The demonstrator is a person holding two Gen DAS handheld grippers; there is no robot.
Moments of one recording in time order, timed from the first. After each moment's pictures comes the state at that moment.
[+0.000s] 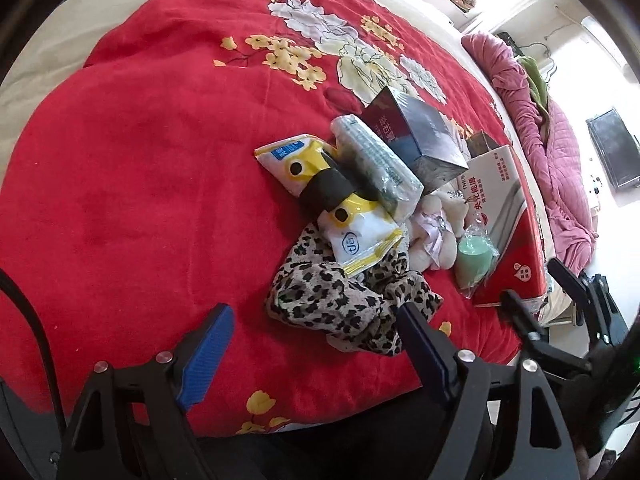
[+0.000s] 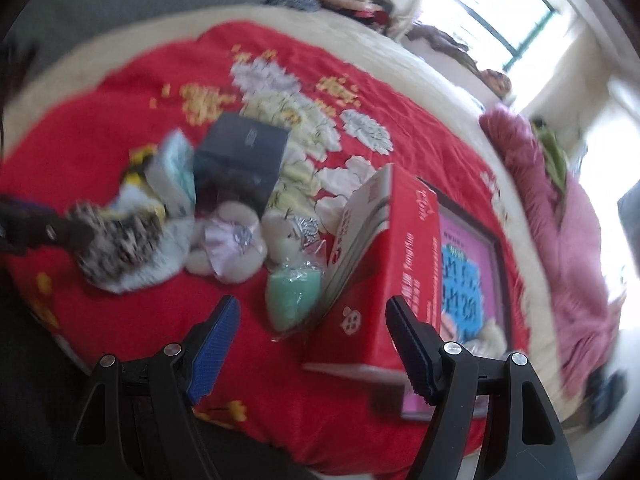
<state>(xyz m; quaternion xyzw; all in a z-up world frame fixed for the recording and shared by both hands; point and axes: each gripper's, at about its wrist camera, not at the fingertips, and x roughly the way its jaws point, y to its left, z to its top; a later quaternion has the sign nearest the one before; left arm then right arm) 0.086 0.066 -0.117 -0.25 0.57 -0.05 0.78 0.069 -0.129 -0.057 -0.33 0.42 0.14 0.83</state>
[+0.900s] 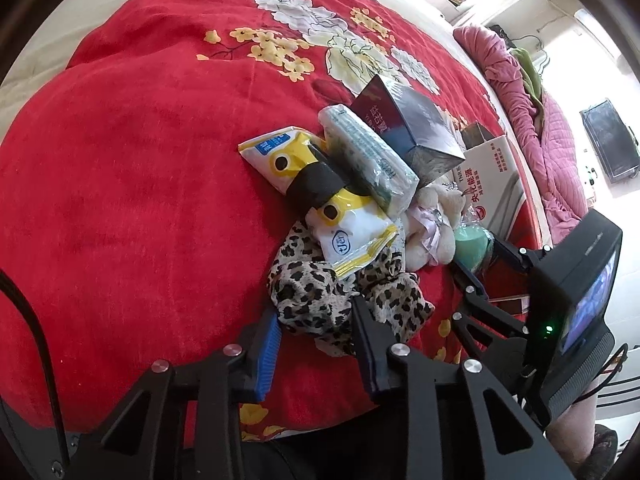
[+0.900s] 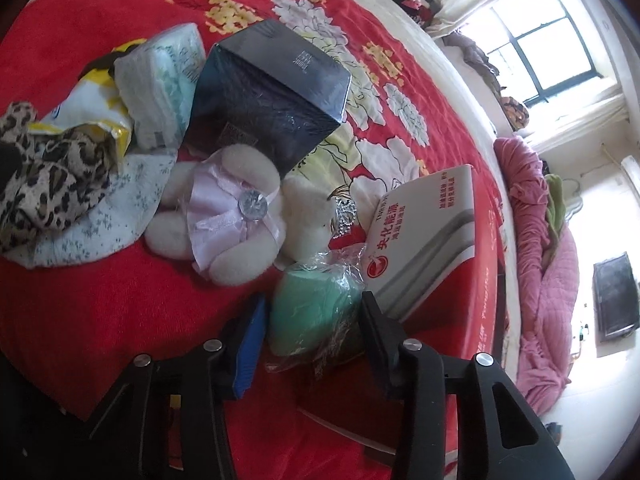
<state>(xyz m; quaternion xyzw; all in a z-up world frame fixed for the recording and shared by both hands) 0.092 0.060 -0.125 -0.24 0.57 -0.07 0.78 0.109 -0.109 -0.127 -0.42 0.44 0.13 0.79</state>
